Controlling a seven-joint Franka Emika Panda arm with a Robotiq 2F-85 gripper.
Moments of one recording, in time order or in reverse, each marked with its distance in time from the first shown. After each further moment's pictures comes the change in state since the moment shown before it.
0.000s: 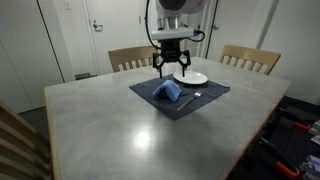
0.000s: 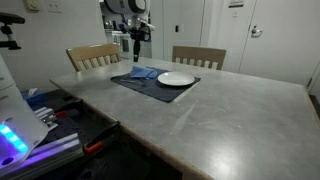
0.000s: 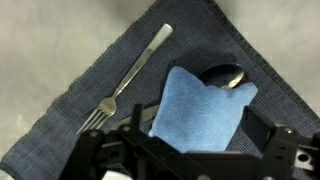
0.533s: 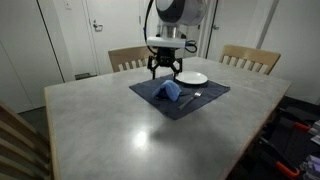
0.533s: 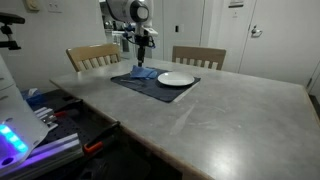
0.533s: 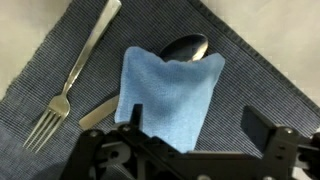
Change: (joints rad) arm -0.002 0.073 -0.014 0.012 0.097 0.203 0.015
